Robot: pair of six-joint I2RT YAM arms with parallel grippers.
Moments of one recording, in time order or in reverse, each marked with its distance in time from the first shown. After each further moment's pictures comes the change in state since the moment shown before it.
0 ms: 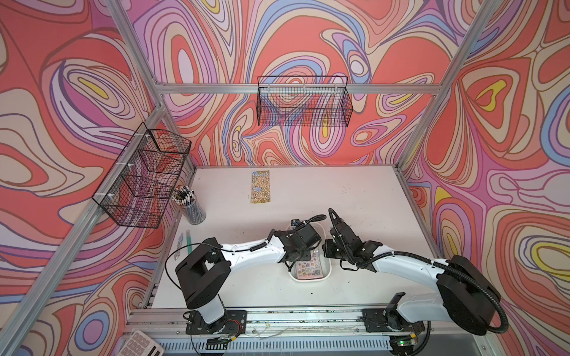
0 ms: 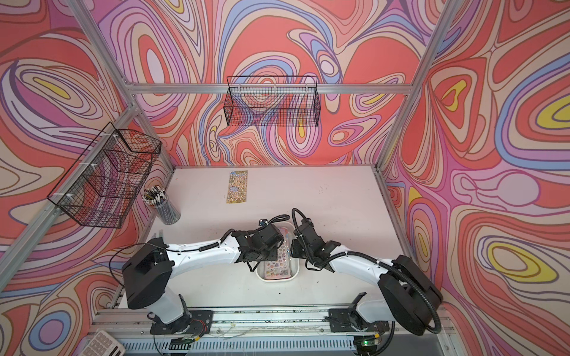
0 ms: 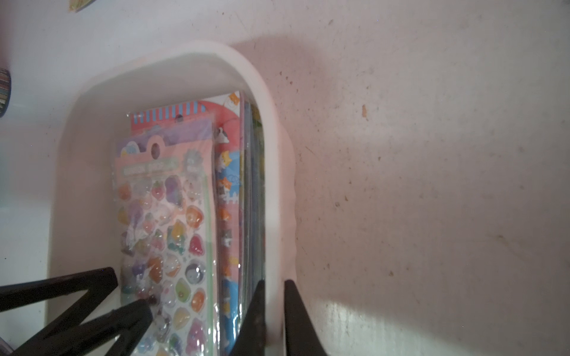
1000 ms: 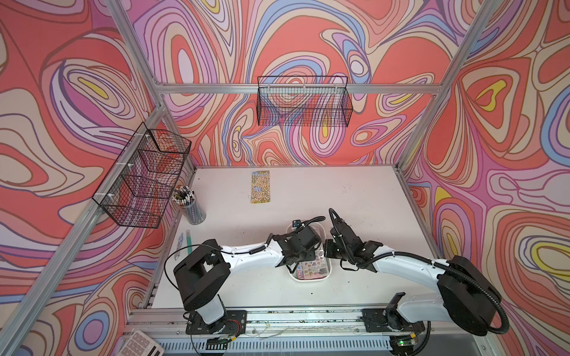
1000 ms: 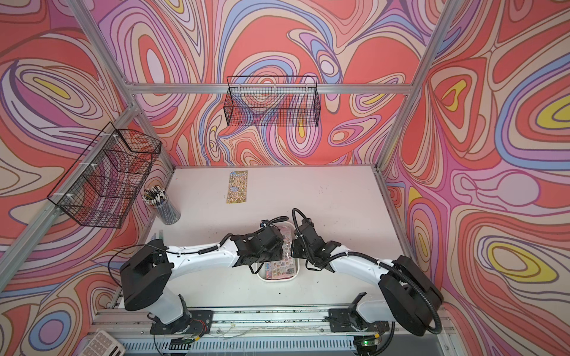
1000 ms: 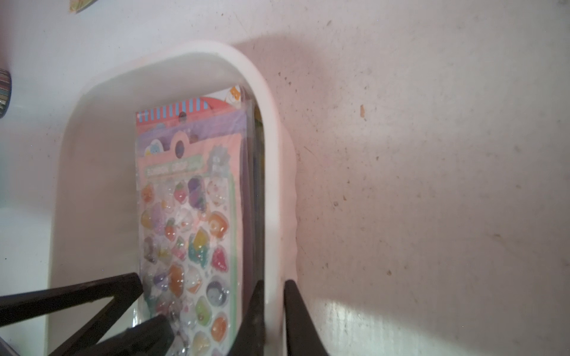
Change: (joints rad) left arm -0.016 -0.034 -0.067 0.175 0.041 -0.064; right arm 0.000 -0.005 -0.002 -0.001 0.000 0.000
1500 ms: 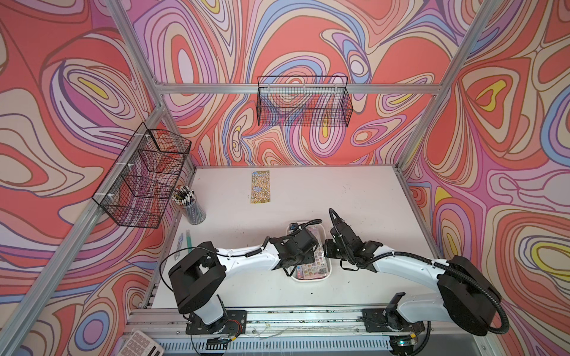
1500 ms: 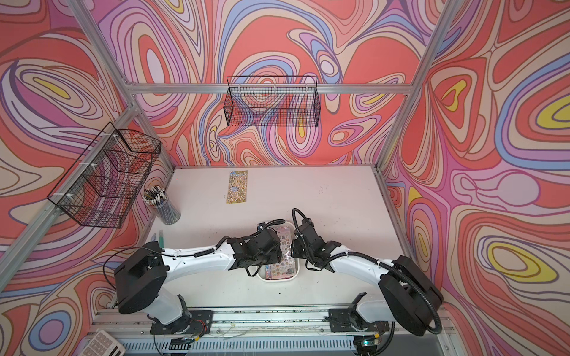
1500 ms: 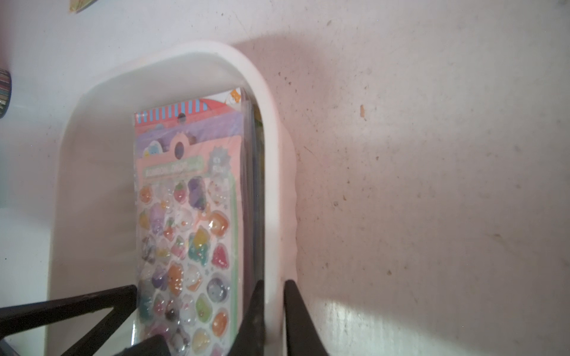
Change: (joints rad) left arm -0.001 -0.033 -0.065 0.036 0.037 -0.048; right arm 0.000 0.000 0.000 0.000 0.000 0.000
